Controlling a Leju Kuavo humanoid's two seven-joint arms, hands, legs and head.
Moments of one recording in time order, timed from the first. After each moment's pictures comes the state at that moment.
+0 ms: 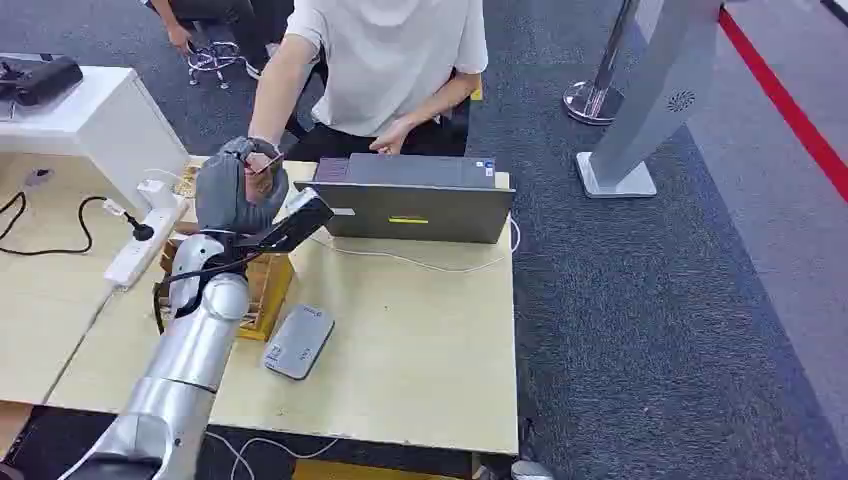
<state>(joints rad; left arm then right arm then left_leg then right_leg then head) -0.57 -0.09 -0.04 -1.09 -0.92 0.50 -0.23 -0.34 0.32 -0.01 -0.25 0.00 -0.35 0.25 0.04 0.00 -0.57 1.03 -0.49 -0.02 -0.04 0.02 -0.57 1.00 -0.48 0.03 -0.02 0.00</state>
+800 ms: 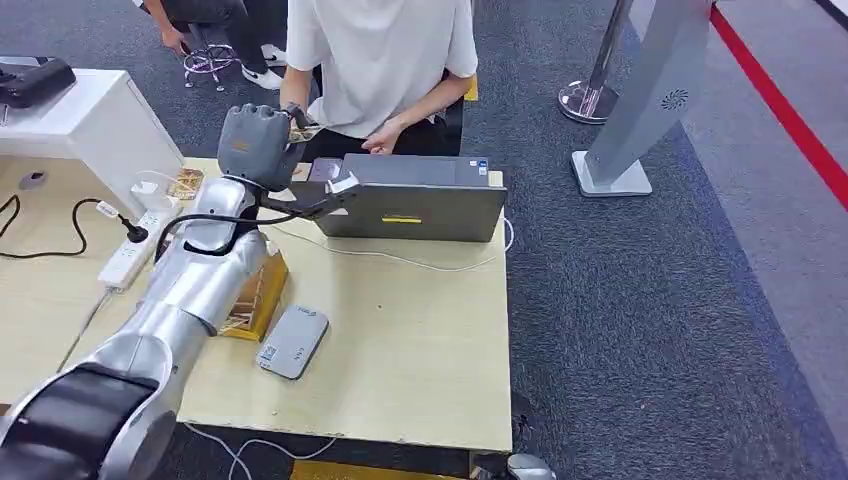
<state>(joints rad) -0.91 -0.04 -0.31 -0.66 -1.34 0.69 -0.05 -0.37 0.32 0.08 -0.23 -0.05 -0.36 0.38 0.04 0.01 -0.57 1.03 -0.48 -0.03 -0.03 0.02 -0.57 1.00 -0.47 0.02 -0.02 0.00</state>
